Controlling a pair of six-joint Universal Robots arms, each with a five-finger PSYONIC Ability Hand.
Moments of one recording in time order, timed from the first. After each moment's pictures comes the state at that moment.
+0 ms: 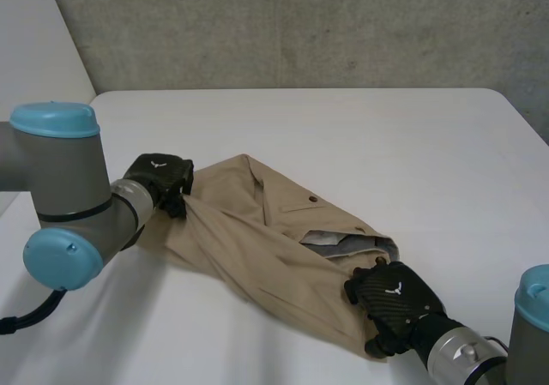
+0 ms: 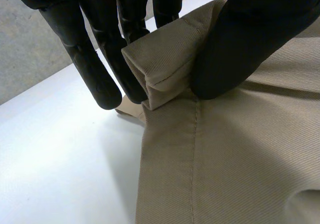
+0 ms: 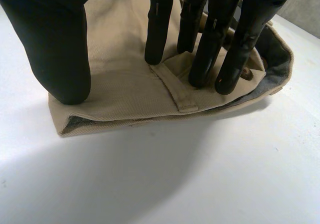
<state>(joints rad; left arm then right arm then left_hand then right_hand) 4.34 -2.12 -1.36 3.06 -1.54 3.41 1.97 -1.37 2.16 -0.25 1.30 2.73 1.09 1.20 1.19 1.19 0.96 0.55 0.63 0.65 0.64 0.45</state>
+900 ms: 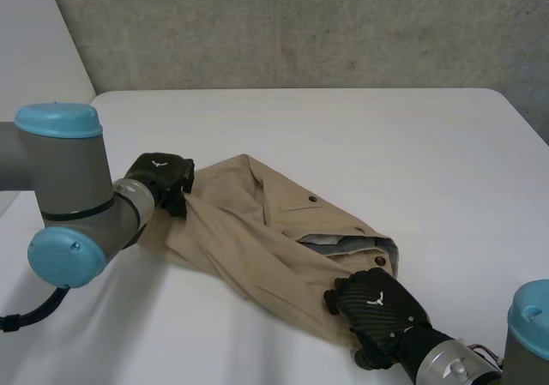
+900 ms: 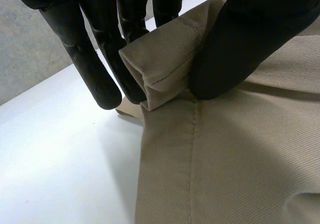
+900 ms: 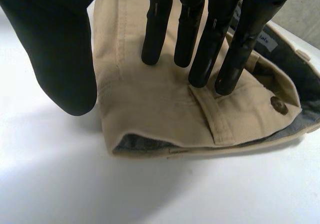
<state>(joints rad) 4.34 -2.14 -1.34 3.06 -1.54 3.41 2.04 -1.40 2.18 -0.27 1.26 2.73 1.09 1.20 1.19 1.19 0.96 0.55 0.64 0.65 0.65 0.45</state>
